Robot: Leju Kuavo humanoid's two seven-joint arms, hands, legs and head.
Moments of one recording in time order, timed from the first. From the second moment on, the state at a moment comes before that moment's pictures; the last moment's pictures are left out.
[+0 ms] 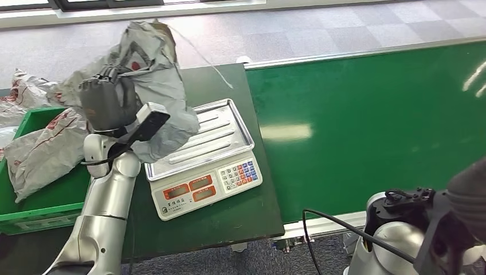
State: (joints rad) left arm -0.63 -0.19 0.11 -1.04 -1.12 0.70 -0.38; right arm -0.26 0.35 0.03 -2.15 0.63 -0.70 -0.70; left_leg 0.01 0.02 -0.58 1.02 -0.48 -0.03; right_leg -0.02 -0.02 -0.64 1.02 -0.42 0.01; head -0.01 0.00
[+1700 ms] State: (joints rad) left arm -0.49 -0.12 0.53 -1.32 -1.12 0.70 -0.69; right arm -0.24 0.34 0.02 -2.09 0.69 -0.70 -0.70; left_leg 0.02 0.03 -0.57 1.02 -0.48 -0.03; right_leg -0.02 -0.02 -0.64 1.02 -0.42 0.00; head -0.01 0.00
